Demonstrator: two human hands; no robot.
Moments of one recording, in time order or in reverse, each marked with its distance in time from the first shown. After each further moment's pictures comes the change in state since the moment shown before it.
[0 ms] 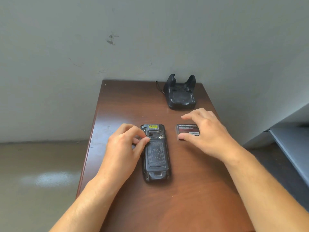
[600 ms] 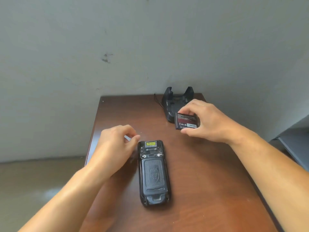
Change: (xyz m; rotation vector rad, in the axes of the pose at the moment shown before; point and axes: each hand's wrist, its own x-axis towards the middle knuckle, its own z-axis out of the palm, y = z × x) left_hand 0.063 0.007 -0.020 0.239 -0.154 -0.114; right_hand 0.070 0.028 -0.028 0.118 -0.029 -0.255
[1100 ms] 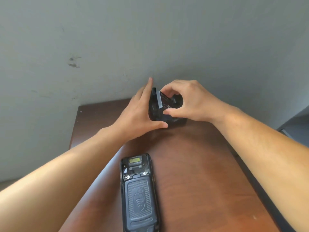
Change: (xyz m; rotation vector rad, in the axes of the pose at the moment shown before) left_hand 0.131 0.051 0.065 -0.010 -0.215 0.385; right_hand 0.062 0.030 -0.011 0.111 0.136 -0.076
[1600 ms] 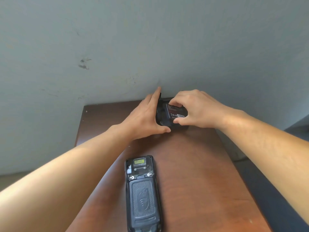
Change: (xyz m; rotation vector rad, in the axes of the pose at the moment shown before) left_hand 0.012 -0.007 0.005 0.084 -0.084 0.022; right_hand 0.003 -0.010 -0.011 -0.411 -0.223 0.027
